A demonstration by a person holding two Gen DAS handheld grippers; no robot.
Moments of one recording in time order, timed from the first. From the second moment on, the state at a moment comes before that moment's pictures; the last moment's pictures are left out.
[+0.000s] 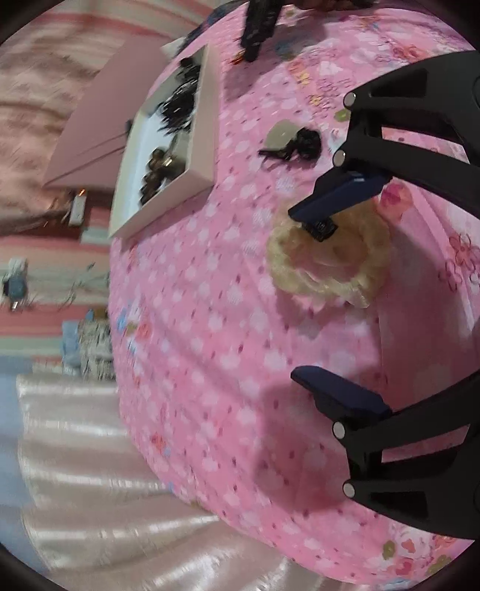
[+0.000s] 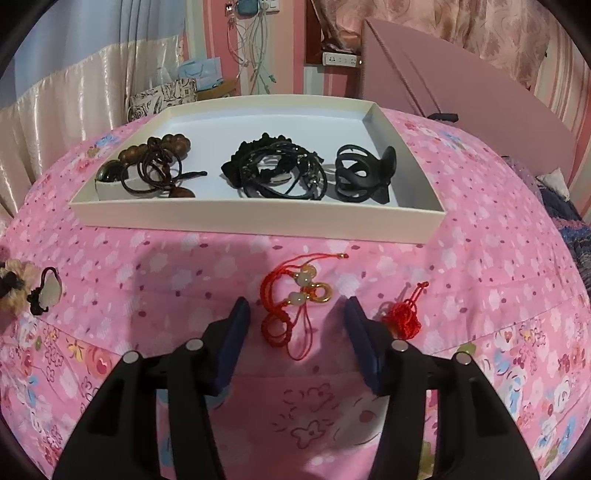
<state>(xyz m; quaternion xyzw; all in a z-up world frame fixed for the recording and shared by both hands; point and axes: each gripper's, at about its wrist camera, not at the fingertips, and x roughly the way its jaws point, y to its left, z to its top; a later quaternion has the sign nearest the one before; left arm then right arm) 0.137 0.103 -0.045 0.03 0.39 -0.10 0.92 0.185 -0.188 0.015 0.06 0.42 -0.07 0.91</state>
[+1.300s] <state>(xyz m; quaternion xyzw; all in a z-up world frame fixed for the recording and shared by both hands) 0.094 0.115 -0.011 0.03 0.26 0.08 0.96 0.065 -0.196 0.044 0.06 0.29 -0.07 0.95</state>
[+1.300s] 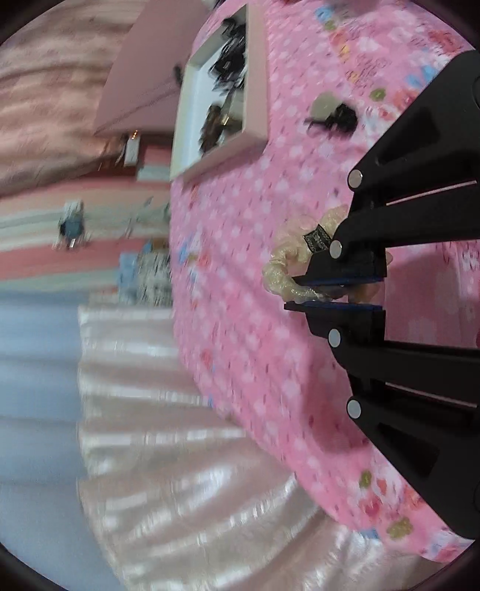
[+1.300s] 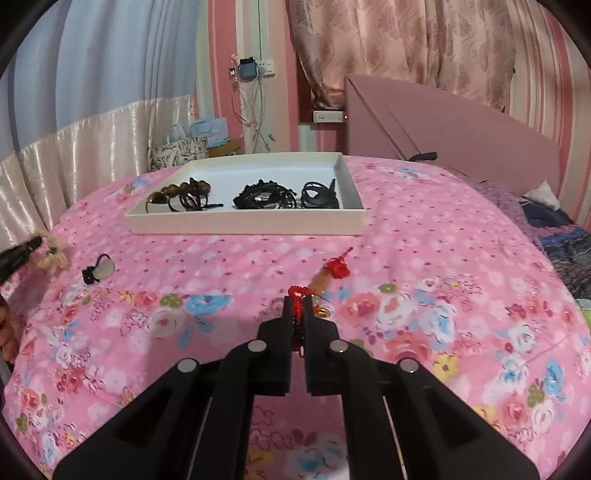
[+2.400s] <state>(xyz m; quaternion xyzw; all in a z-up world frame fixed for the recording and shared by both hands) 0.071 0.099 0.001 0.06 0.20 0.04 0.98 0.057 -0.188 0.051 0.05 0.26 -0.04 0.96</state>
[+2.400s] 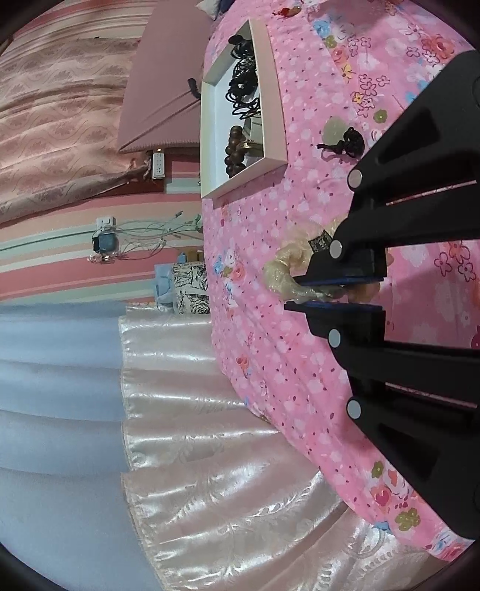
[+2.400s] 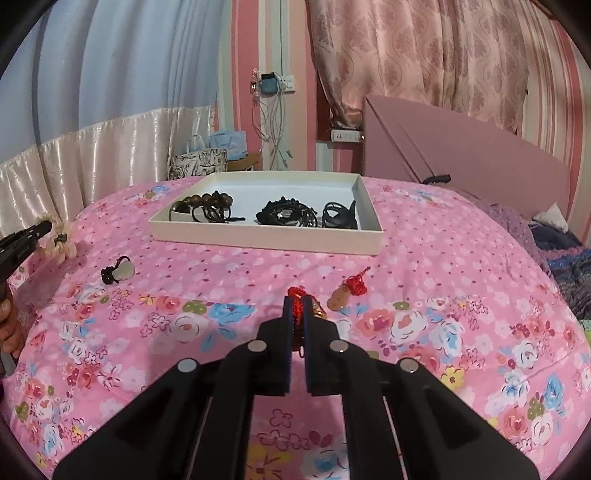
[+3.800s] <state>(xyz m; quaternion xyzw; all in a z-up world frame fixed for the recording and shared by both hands) 0.230 -0.092 0.044 -0.04 0.26 -0.18 0.95 0.267 -0.243 0.106 0.11 0.26 0.03 0.96</state>
